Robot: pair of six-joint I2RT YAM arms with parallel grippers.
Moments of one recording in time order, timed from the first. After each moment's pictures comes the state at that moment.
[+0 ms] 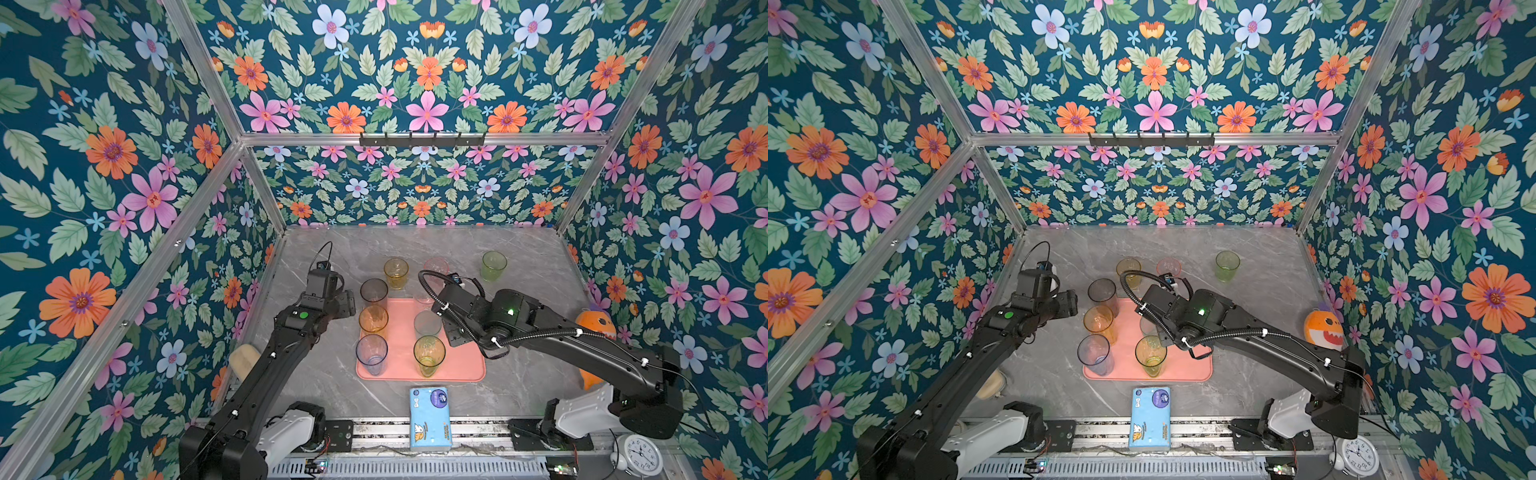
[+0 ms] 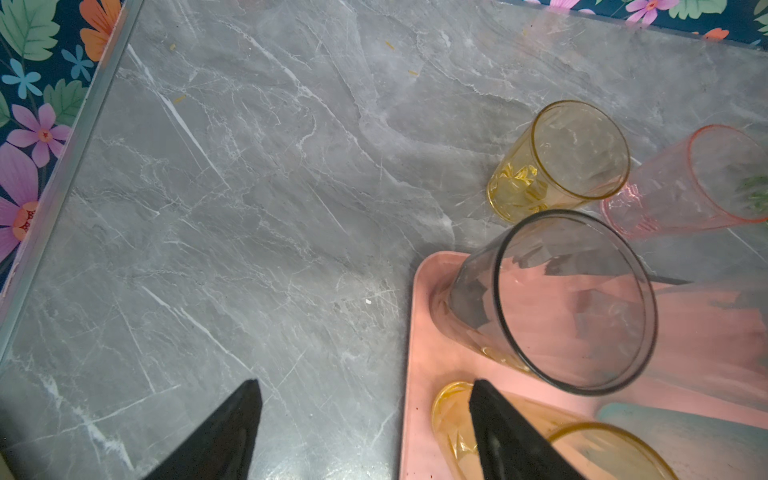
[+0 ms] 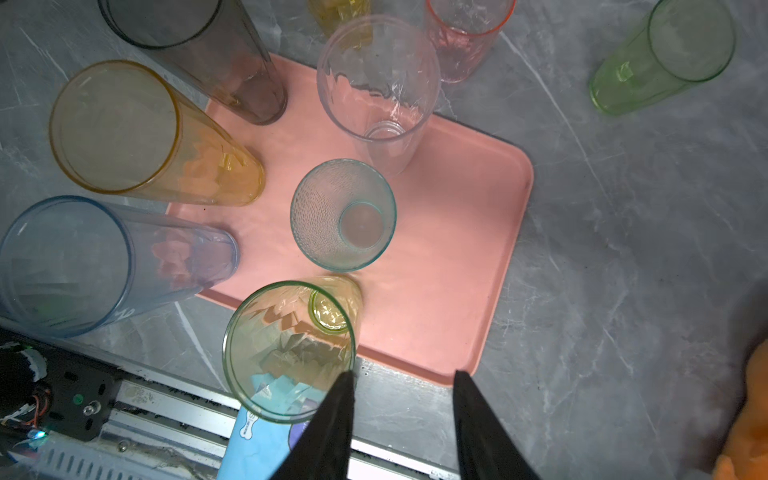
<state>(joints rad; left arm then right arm) -0.30 1.06 0.87 -0.63 -0.15 -0.31 1.08 1.42 1.51 -1.25 0.38 0.67</state>
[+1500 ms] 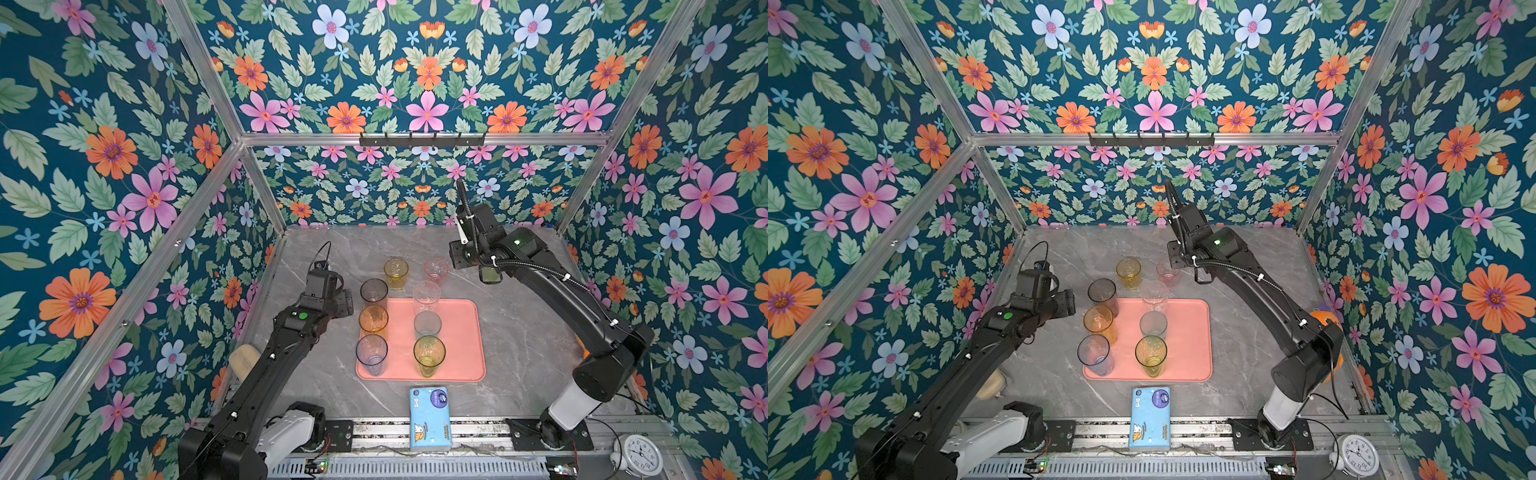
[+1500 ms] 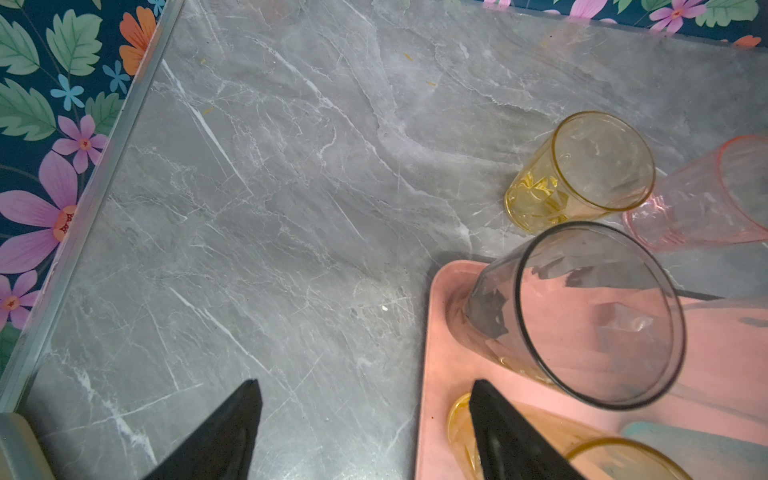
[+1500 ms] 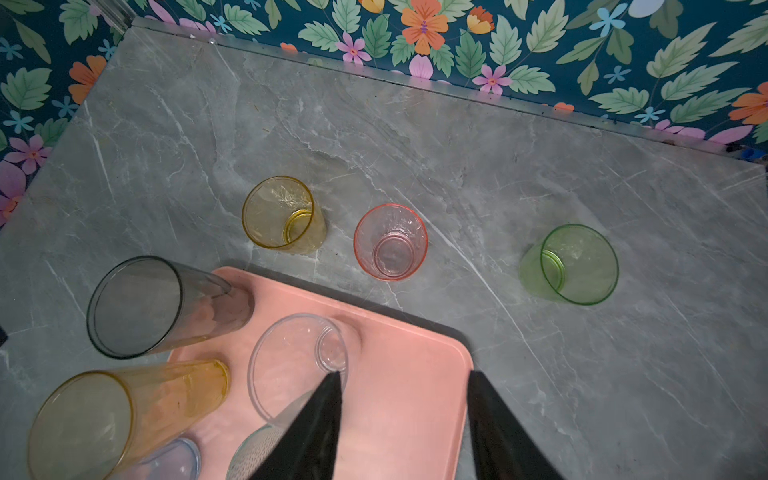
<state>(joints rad) -0.30 1.05 0.87 -0.63 -0.21 -0.31 0.61 1.71 1.87 -1.01 0.20 0.28</state>
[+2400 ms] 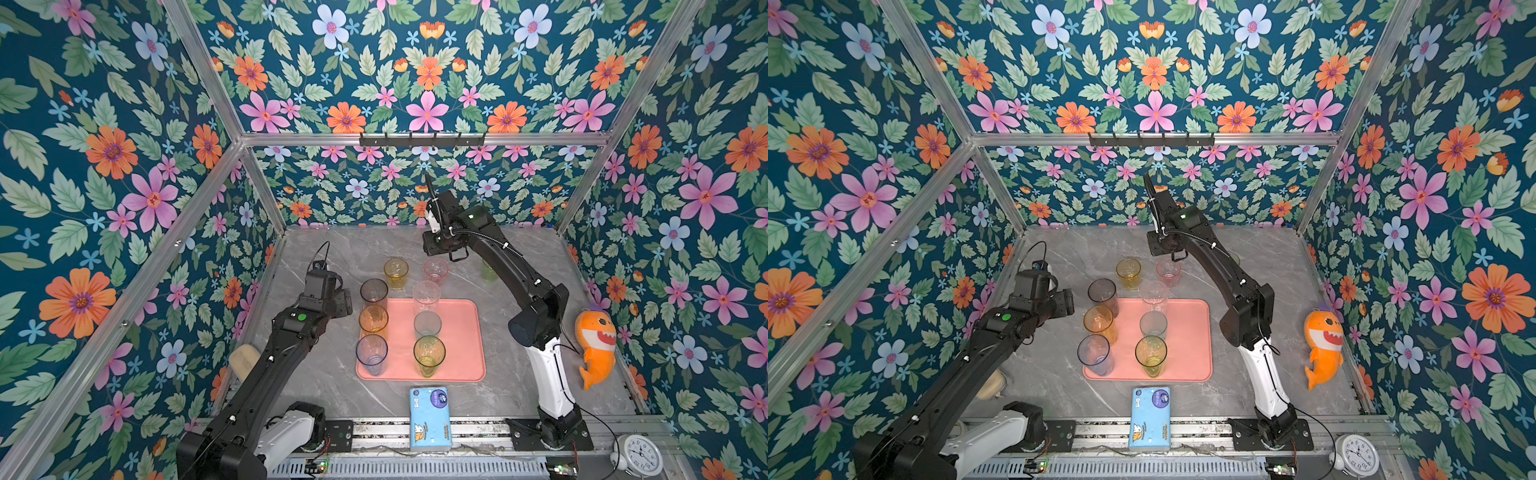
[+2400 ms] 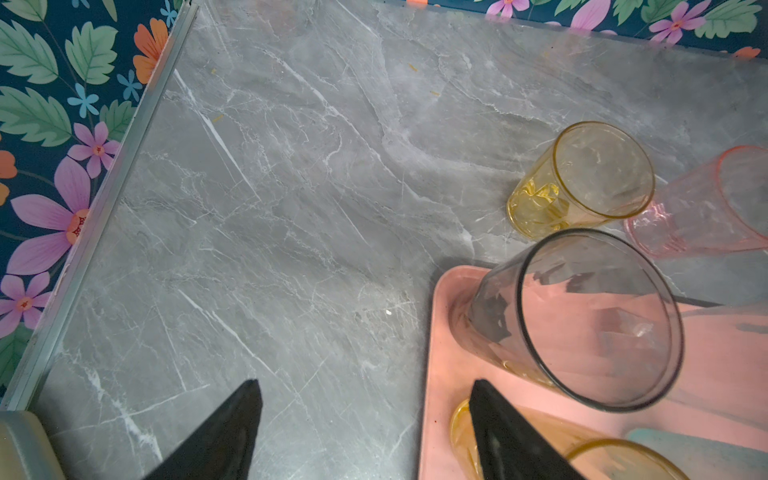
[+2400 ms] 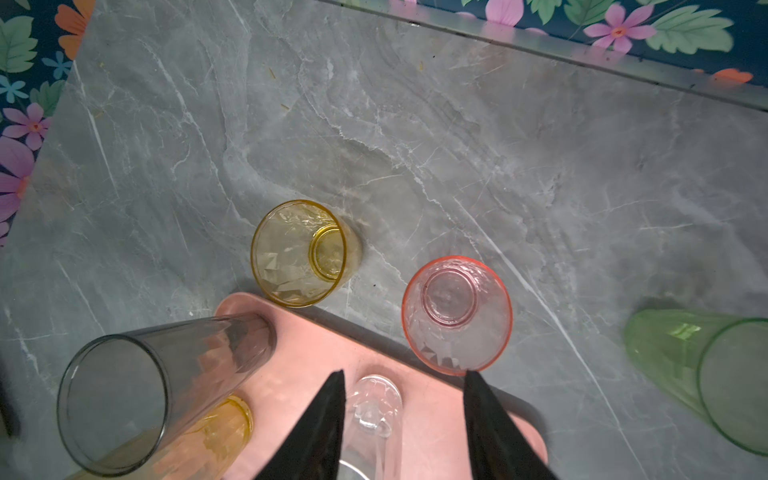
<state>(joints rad) -0.30 1.04 0.87 -0.63 -0.22 -0.31 0.57 2.24 2.46 -1.20 0.02 0.26</state>
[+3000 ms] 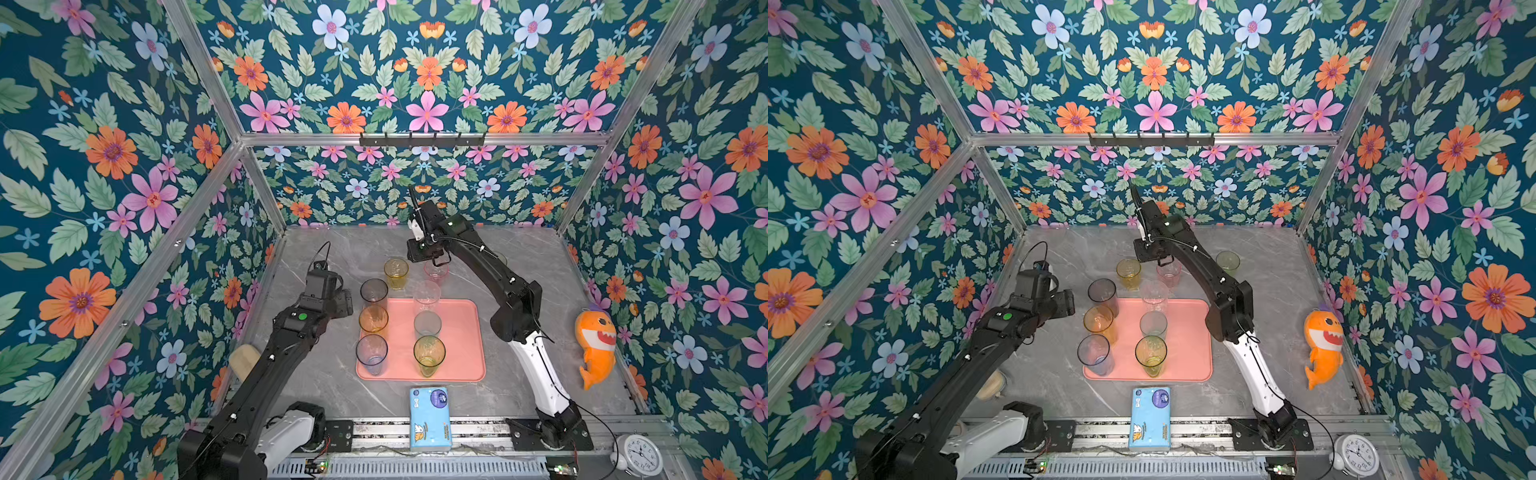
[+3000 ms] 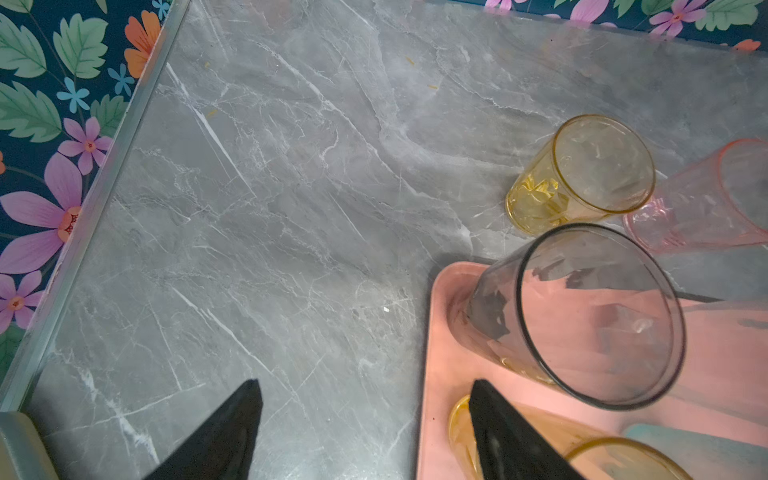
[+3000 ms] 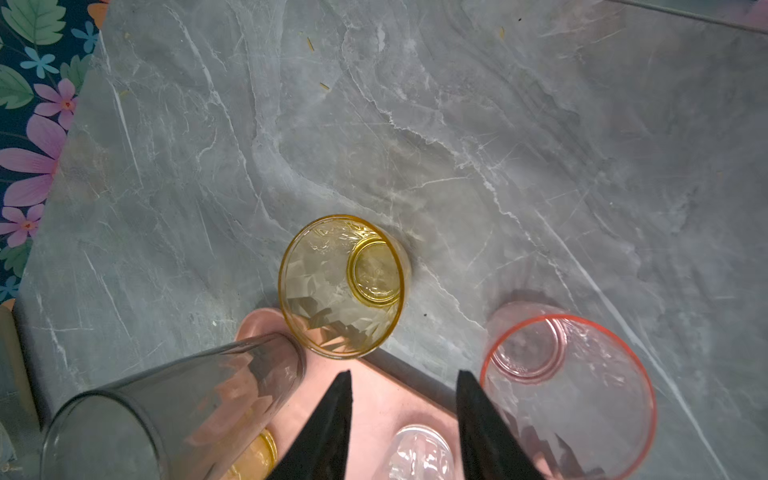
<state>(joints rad) -0.30 1.05 0.87 -0.63 -0.21 -0.31 0.60 2.43 2.59 -1.16 -0.07 0.28</state>
